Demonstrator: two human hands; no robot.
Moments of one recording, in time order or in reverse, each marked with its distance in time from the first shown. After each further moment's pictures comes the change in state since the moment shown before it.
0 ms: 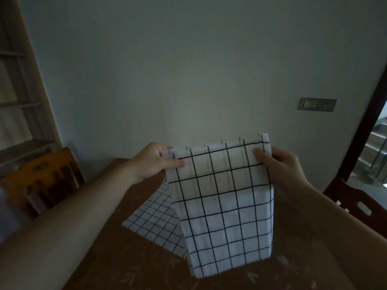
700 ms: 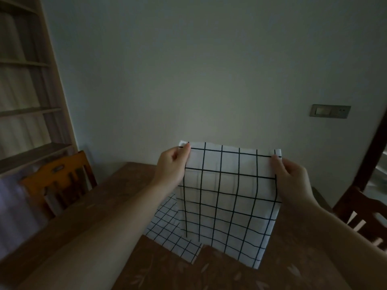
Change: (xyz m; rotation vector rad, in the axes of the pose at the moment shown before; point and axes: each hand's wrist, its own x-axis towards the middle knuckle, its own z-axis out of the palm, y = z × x) left_hand -0.008 0.009 0.042 -0.051 0.455 0.078; right_hand -0.016 0.002 0.011 -0.173 0.122 -0.040
